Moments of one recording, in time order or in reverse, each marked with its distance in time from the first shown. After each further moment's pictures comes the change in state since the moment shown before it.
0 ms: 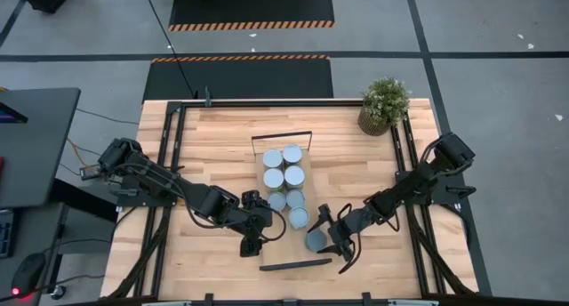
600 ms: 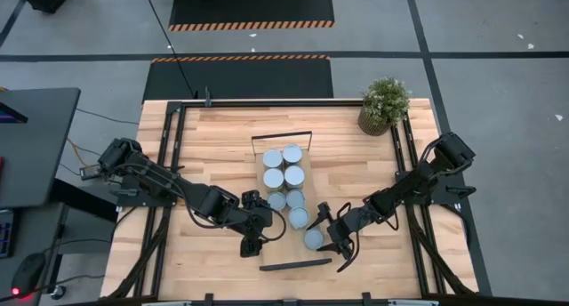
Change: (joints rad) left arm 0.000 0.000 0.000 0.002 0.000 -0.007; right arm -0.008 -0.003 0.000 -0.018 0.001 -0.033
